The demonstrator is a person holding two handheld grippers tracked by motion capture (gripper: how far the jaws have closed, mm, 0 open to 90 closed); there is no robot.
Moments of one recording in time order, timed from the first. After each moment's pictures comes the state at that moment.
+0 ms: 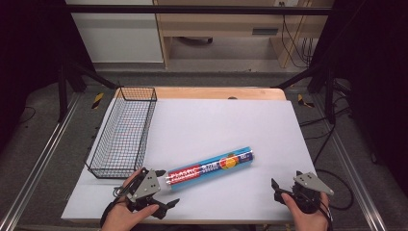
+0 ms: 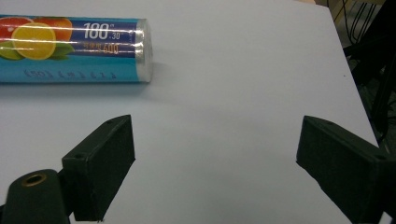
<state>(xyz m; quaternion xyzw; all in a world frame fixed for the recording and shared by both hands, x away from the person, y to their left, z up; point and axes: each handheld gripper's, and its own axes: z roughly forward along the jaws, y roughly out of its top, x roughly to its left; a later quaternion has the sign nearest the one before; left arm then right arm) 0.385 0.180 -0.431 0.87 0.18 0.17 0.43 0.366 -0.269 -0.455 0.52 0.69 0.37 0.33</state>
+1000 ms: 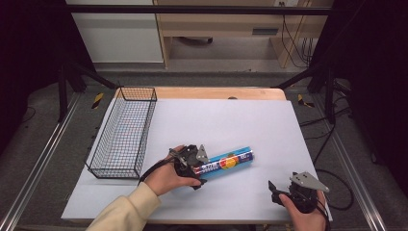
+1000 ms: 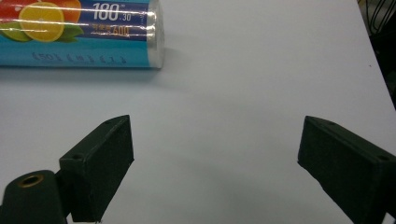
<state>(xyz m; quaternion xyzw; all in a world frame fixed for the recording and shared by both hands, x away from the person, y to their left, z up) 0.481 0.068 -0.429 0.96 0.14 0.10 0.23 0.370 -0.265 -0.460 0.52 0.71 0.36 0.30</state>
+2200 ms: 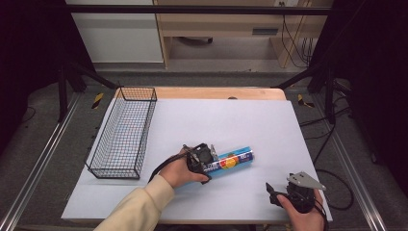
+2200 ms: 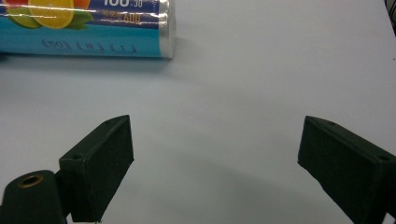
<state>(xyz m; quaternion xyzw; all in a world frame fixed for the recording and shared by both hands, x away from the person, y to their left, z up) 0.500 0.038 -0.447 0.97 0.14 0.06 0.17 0.372 -0.262 -0.464 0.51 0.73 0.36 0.28</state>
